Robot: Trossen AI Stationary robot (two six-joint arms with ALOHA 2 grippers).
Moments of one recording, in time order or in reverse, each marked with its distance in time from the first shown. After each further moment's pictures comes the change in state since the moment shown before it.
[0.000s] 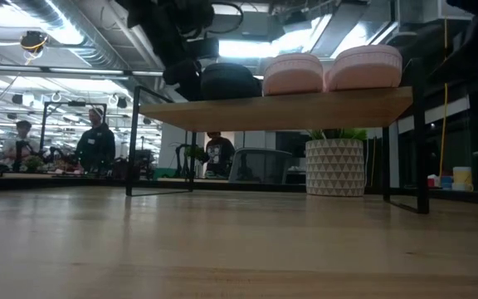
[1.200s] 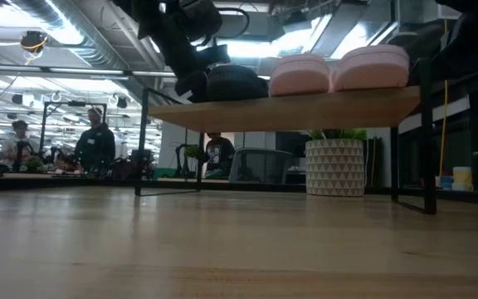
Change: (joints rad) left arm 0.002 0.070 0.000 0.120 0.019 0.071; right arm -0.054 0.094 0.000 0.164 -0.019 -0.091
